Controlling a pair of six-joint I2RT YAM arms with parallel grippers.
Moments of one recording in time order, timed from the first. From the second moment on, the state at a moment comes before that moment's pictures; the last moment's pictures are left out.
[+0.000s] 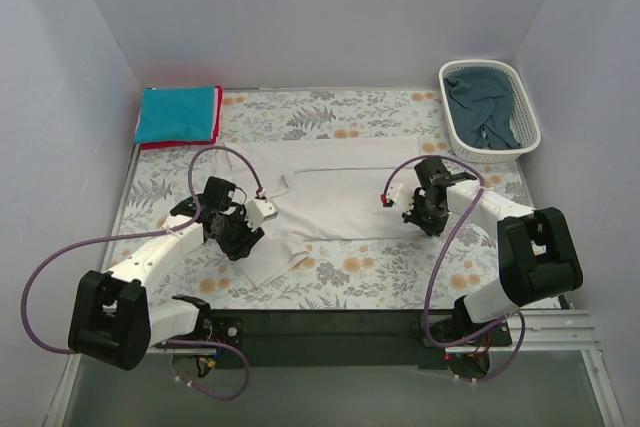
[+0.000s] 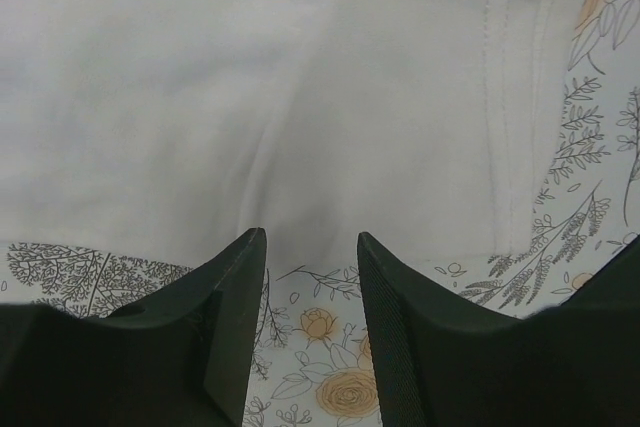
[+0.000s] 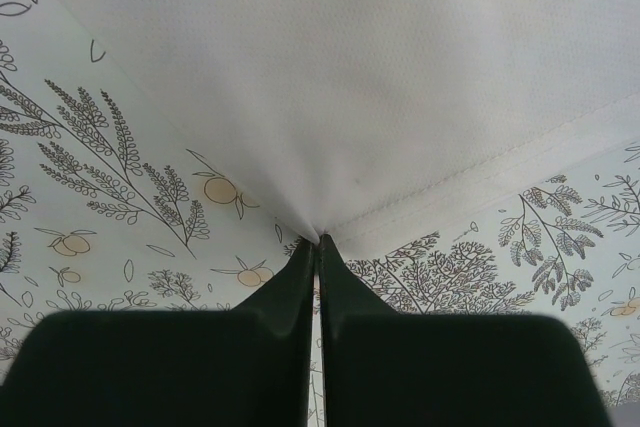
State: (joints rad) left arm -0.30 1.18 0.65 -0.70 0.32 0.63; right arm 0.31 1.50 0.82 -0.69 -0.09 -0.84
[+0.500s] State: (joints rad) left arm -0.41 1.17 0.53 -0.56 0.20 0.63; right arm 0.31 1.51 0.83 -0.70 -0.09 -0.84
